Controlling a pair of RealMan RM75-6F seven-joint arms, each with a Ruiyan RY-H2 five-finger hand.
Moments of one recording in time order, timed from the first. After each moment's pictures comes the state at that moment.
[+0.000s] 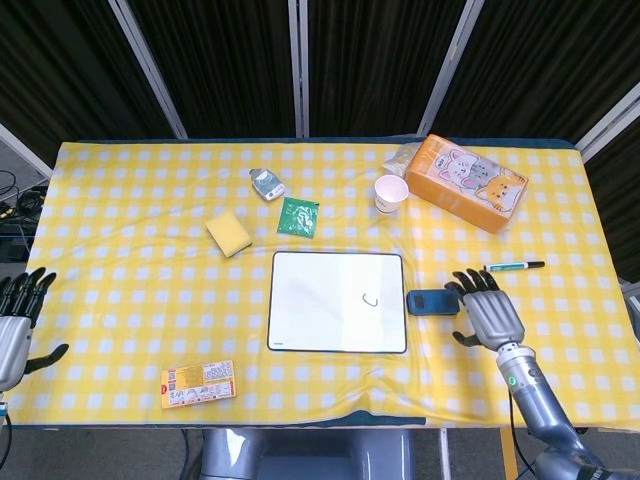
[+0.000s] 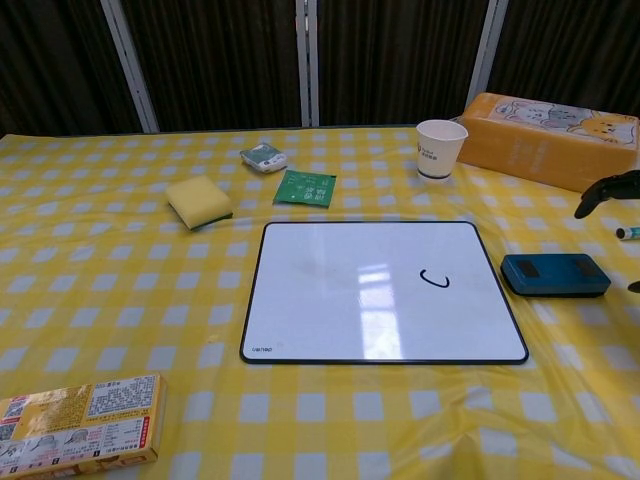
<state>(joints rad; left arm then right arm) -0.09 -1.10 -0.04 -1.65 1.47 1.48 0.14 0.43 -1.25 0.17 -1.71 -1.11 0.98 -0.43</state>
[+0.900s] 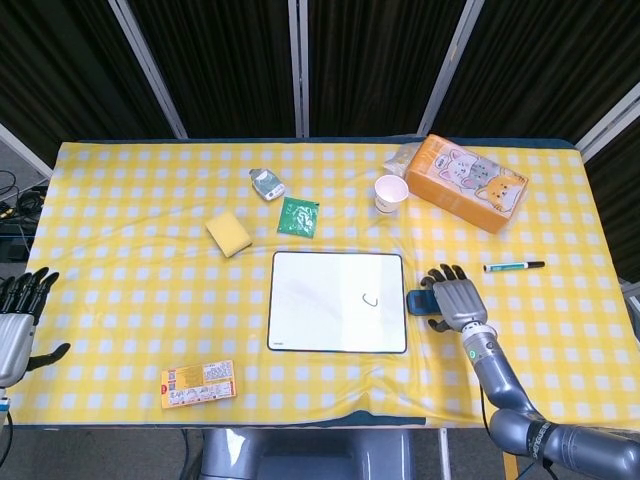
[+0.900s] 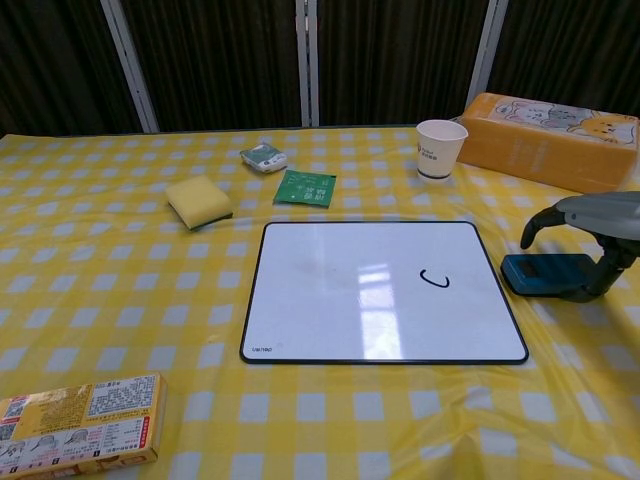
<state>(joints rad) -0.11 -1.10 -0.04 -1.64 1.45 1.43 0.13 0.61 -1.43 0.16 -1.54 -0.85 0.91 -0.56</state>
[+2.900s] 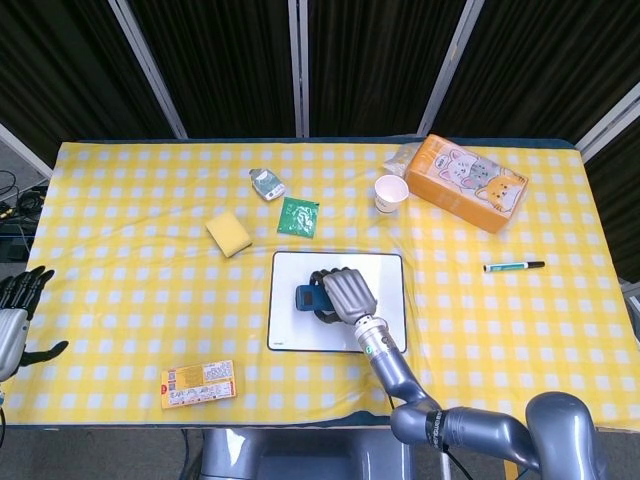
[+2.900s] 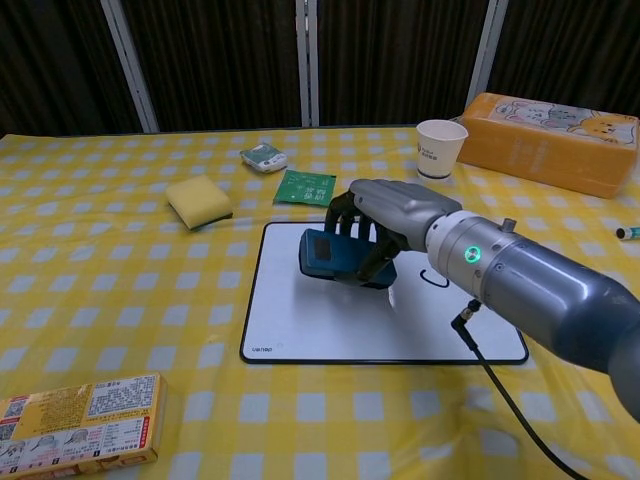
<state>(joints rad) -0.13 -1.08 -0.05 -1.60 1.40 1.35 -0.01 0.80 -1.90 0.28 -1.29 -1.03 0.98 -0.39</state>
